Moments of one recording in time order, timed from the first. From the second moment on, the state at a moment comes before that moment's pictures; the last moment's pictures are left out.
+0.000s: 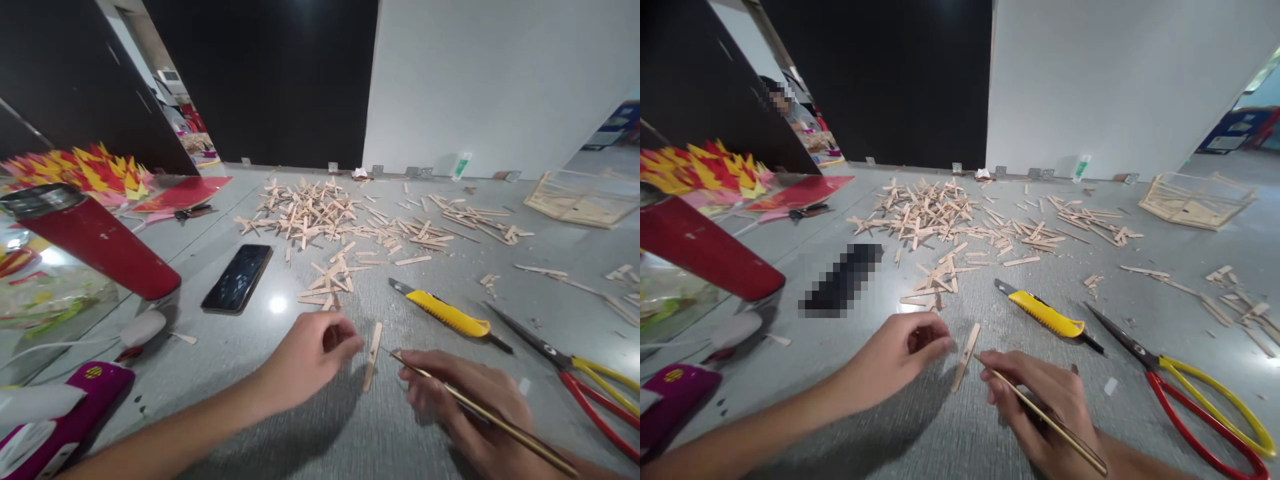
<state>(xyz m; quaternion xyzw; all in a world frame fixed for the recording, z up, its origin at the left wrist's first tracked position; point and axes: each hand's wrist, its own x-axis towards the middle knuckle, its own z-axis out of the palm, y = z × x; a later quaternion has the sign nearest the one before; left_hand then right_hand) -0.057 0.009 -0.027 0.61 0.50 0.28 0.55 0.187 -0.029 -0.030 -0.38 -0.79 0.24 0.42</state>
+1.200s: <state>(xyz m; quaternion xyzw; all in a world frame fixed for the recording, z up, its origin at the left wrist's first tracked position) -0.033 -0.028 -0.042 0.63 0.49 0.25 0.55 0.181 -0.020 -0.041 -0.37 -0.83 0.14 0.41</state>
